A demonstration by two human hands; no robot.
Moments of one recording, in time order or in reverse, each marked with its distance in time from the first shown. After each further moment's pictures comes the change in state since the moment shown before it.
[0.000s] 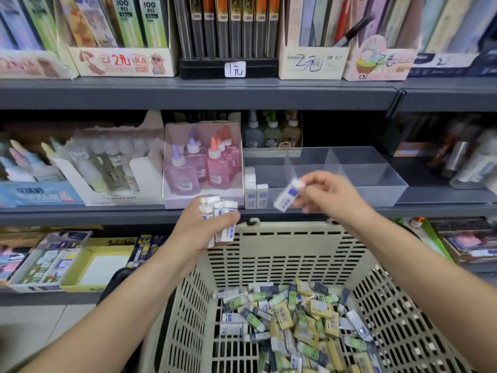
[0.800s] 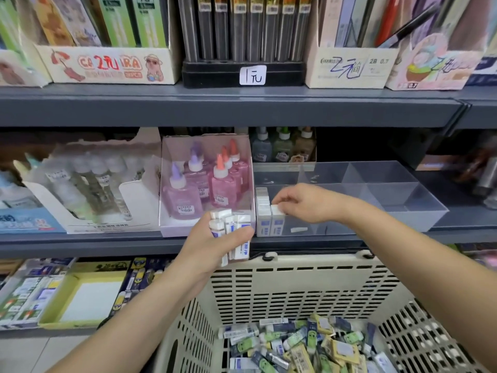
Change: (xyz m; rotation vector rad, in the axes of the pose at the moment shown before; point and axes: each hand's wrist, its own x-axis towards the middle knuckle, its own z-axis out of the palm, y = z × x) left_hand 0.051 -0.012 -0.010 -0.070 -0.121 0.012; right_hand 0.093 -0.012 0.037 -0.935 -0.374 -0.078
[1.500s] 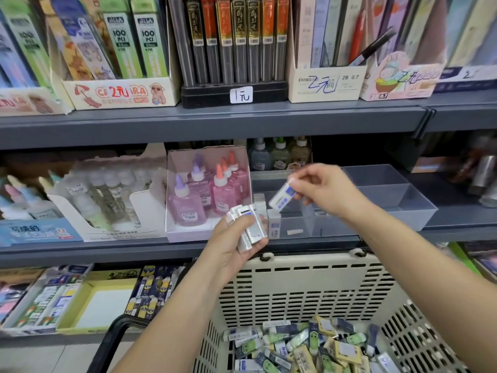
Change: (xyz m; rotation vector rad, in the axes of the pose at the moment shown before) left_hand 0.016 0.006 0.043 -0.430 0.060 -0.196; right_hand -0.034 0.001 -0.015 0.753 0.465 0.034
